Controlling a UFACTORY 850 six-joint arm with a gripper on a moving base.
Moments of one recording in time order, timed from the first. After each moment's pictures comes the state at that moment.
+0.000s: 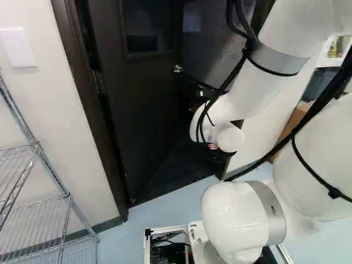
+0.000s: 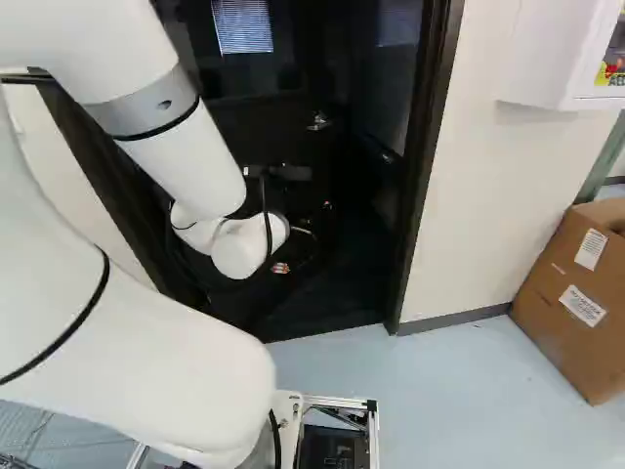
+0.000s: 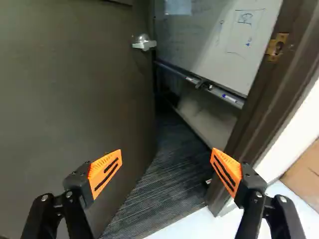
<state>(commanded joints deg) -3.9 12.4 -10.5 3.7 52.3 0.0</state>
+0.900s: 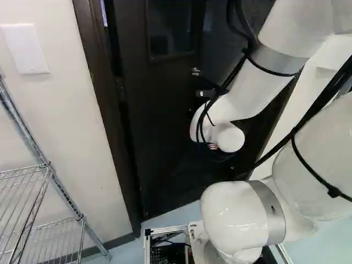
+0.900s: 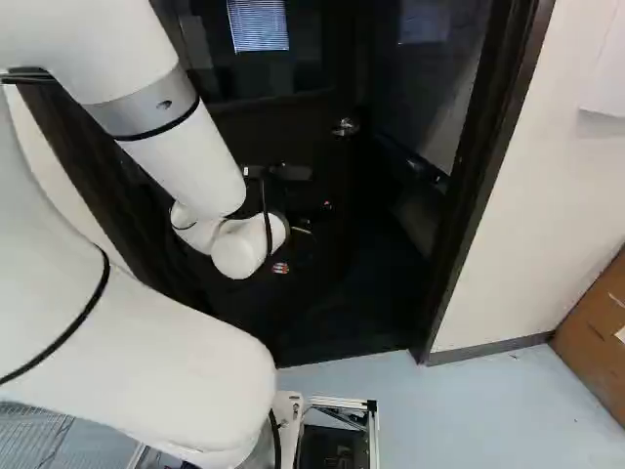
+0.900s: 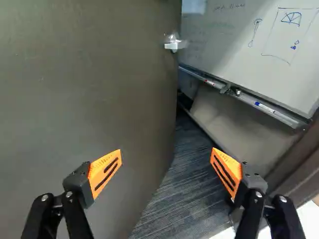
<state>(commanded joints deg) -3.9 12.4 -10.5 3.7 52.3 0.0</state>
